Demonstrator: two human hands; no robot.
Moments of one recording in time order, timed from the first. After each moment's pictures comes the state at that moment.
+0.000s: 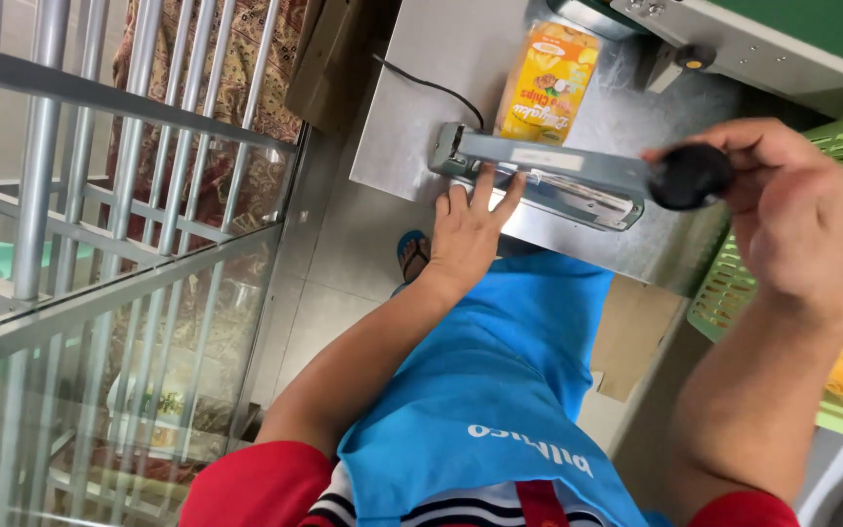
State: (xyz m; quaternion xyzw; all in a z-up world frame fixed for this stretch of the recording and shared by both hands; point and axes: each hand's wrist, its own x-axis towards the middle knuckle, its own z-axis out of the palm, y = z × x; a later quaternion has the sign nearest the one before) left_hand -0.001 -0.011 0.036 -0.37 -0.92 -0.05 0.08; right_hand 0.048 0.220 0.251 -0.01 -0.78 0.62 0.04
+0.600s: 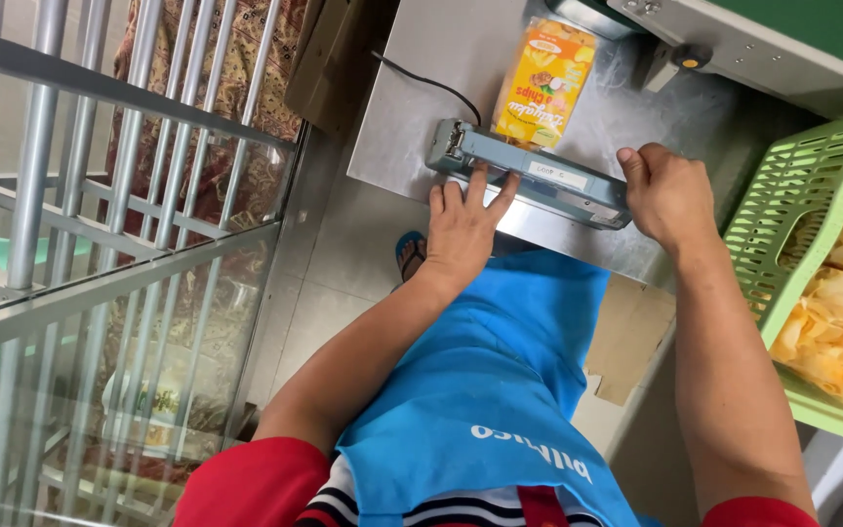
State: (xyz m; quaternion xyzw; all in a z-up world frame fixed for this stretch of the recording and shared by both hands) left_hand 0.001 -0.010 0.030 -0.36 -0.93 -0.05 0.09; right_hand 0.047 0.263 0.111 -0.23 -0.95 0.16 -0.12
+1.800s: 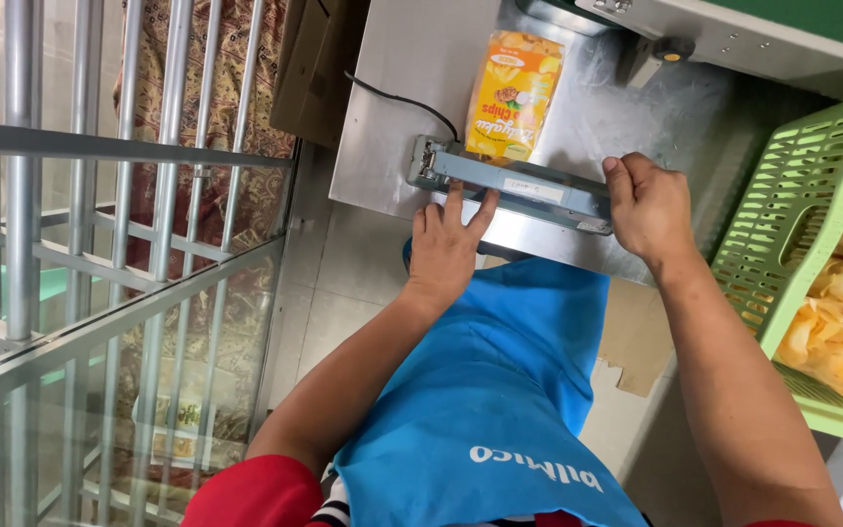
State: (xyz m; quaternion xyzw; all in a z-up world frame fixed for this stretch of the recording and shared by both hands) left_hand 0.000 -0.009 0.026 -0.37 -0.91 -0.11 0.12; right_hand 0.067 0.271 0.075 -0.25 -0.93 0.26 -0.01
